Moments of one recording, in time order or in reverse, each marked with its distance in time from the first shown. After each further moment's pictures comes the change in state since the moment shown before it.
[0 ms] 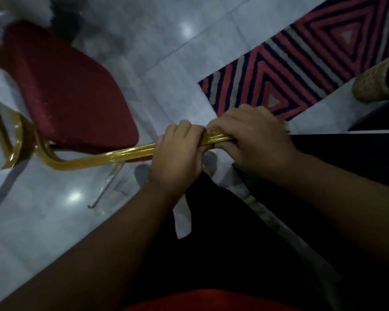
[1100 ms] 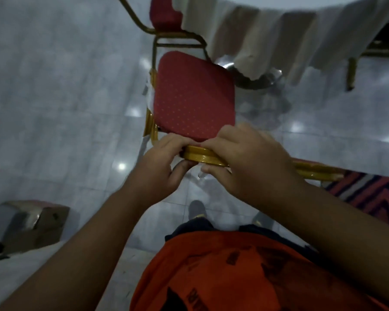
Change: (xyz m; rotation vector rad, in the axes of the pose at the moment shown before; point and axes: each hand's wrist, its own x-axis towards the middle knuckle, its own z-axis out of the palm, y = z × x) left_hand -0.430 -0.137 -0.277 -0.138 0.482 -0.350; right_hand 0.003 -0.488 -0.016 -0.071 0.022 -0.738
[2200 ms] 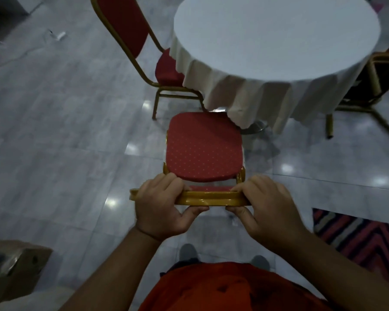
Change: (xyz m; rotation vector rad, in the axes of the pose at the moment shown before) left_hand 0.021 0.002 0.015 0.327 0.490 0.147; right_hand -0.025 0.050 0.008 0.079 0.140 0.150
